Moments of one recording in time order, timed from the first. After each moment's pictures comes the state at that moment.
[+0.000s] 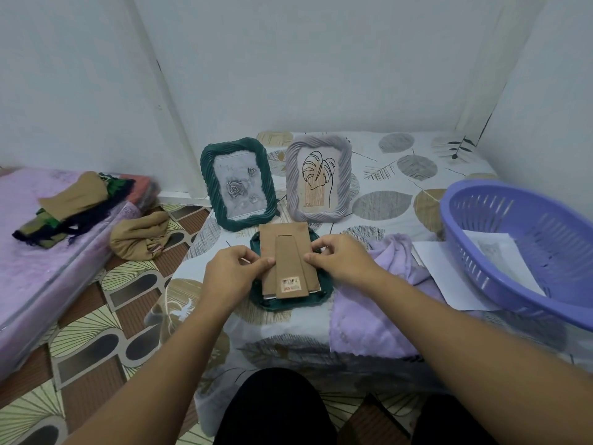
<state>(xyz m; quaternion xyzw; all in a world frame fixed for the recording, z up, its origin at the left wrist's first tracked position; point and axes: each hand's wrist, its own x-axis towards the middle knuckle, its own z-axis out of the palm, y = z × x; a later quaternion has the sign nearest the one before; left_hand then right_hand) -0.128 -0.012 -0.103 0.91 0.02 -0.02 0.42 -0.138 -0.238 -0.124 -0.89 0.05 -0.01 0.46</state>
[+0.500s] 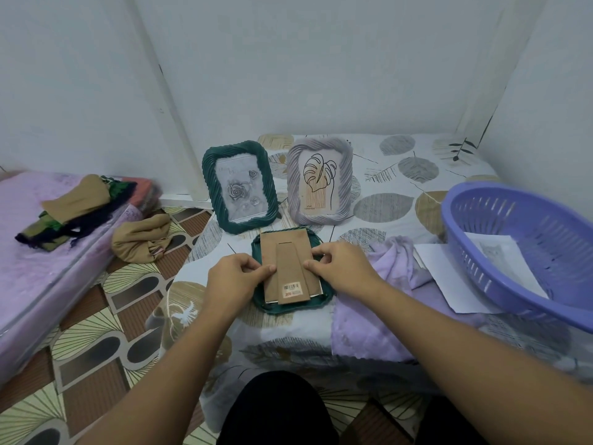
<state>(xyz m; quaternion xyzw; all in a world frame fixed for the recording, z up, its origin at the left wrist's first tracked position) -0.126 -0.010 -0.113 0.91 0.01 -0.01 0.41 -0.143 -0.231 -0.122 -0.92 0.02 -0.04 0.38</state>
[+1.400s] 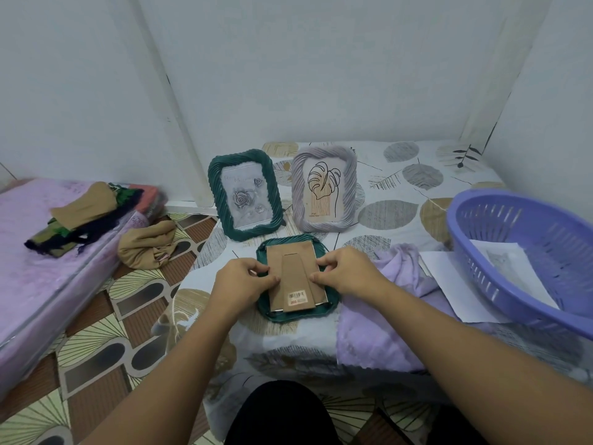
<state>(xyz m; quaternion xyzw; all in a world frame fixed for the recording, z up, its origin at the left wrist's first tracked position) -0.112 -0.010 -0.114 0.92 0.00 -0.05 0.38 -0.138 -0.236 -0.119 -0.92 0.04 0.03 0.38</state>
